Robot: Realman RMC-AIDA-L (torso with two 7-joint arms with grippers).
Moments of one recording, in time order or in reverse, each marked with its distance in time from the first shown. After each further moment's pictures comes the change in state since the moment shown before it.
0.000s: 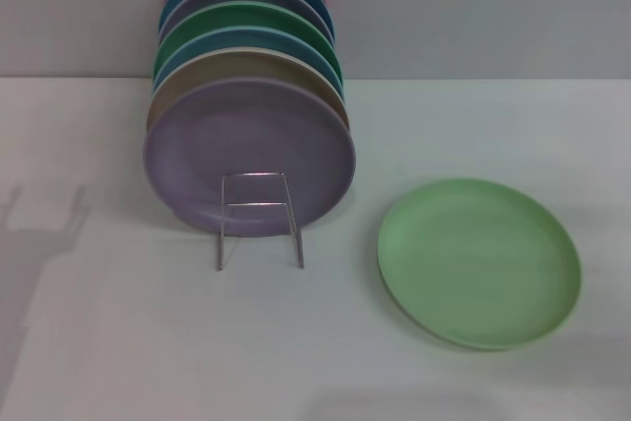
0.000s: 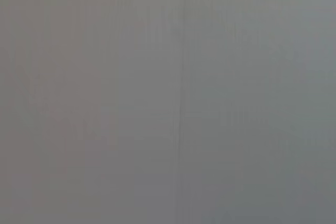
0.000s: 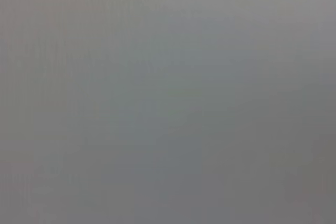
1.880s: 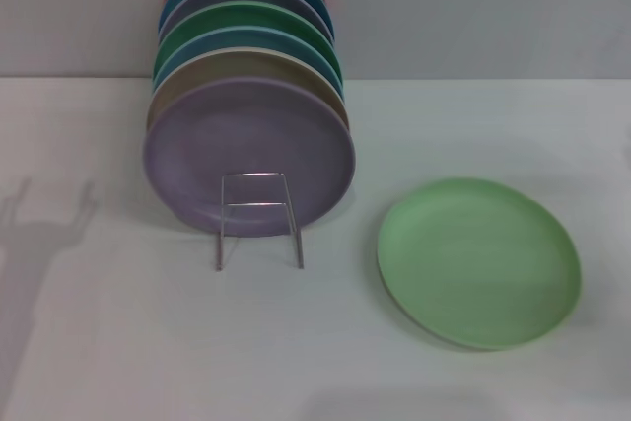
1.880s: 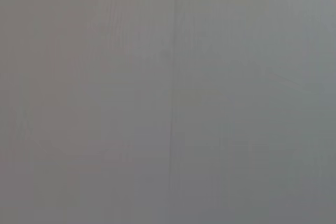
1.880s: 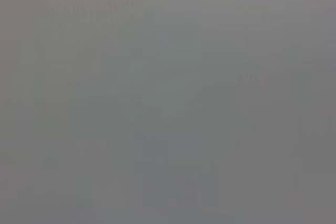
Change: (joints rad) left arm -0.024 0.000 0.000 0.007 -0.004 0.044 0.008; right arm -0.105 -0.106 0.028 -0.346 -0.223 0.360 -0.020
